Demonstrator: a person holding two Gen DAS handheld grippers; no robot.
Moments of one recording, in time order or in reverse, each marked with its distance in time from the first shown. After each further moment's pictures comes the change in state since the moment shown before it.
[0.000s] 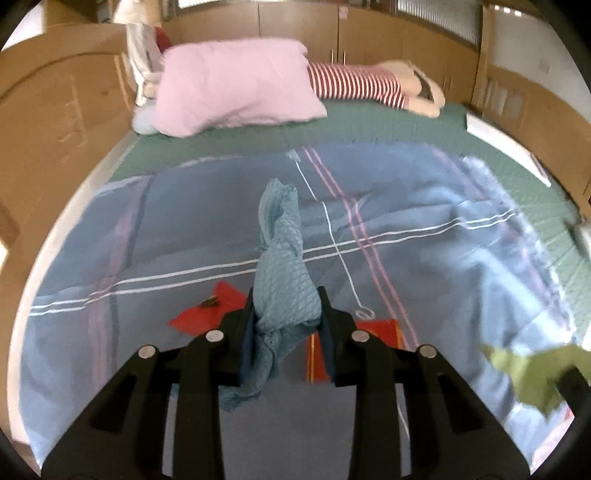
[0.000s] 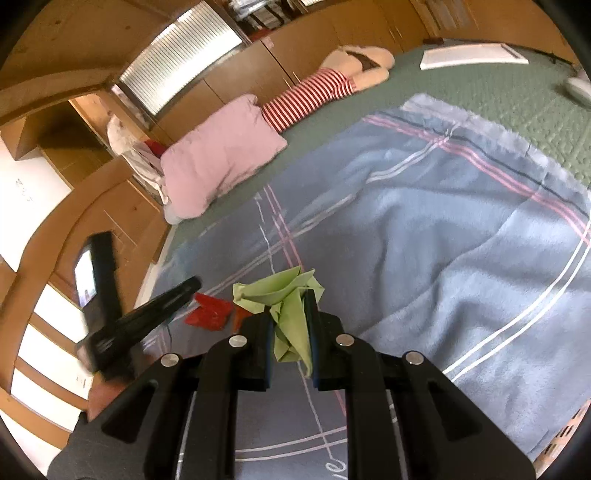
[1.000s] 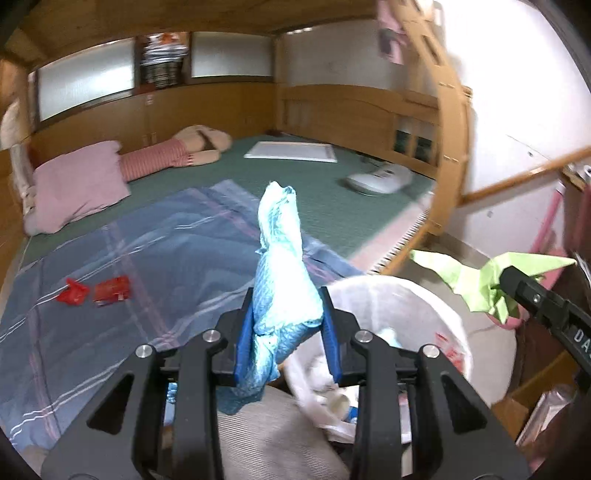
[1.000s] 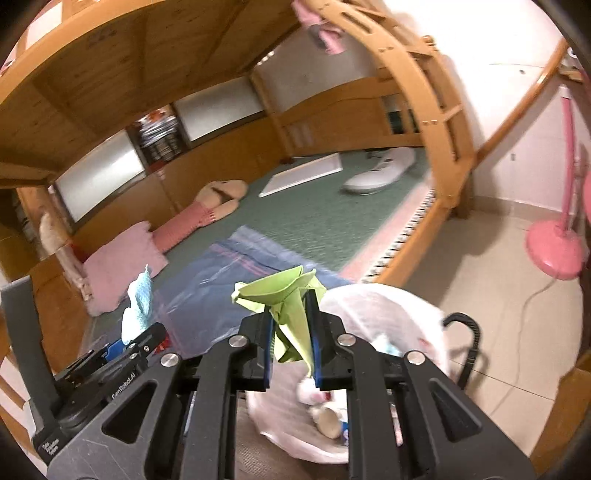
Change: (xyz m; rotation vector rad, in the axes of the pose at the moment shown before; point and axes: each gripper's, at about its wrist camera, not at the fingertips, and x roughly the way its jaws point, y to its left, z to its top) left arm -0.336 -0.237 -0.204 0.384 -0.227 -0.498; right arm -0.400 -0.091 -0.122 0.116 -0.457 -0.473
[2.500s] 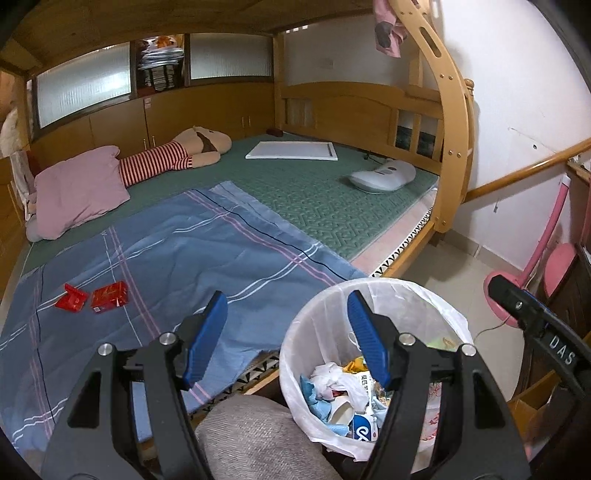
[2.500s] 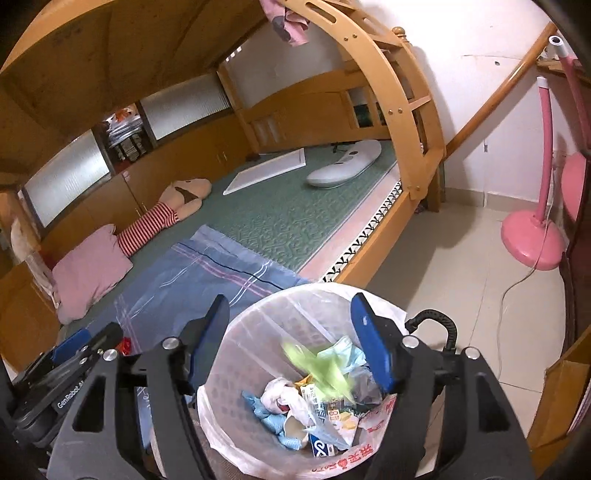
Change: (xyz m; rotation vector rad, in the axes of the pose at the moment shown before) left arm 0.027 -0.006 0.005 0.003 0.001 0.042; right arm 0.028 -0.030 -0.002 0.025 0.012 -0.113
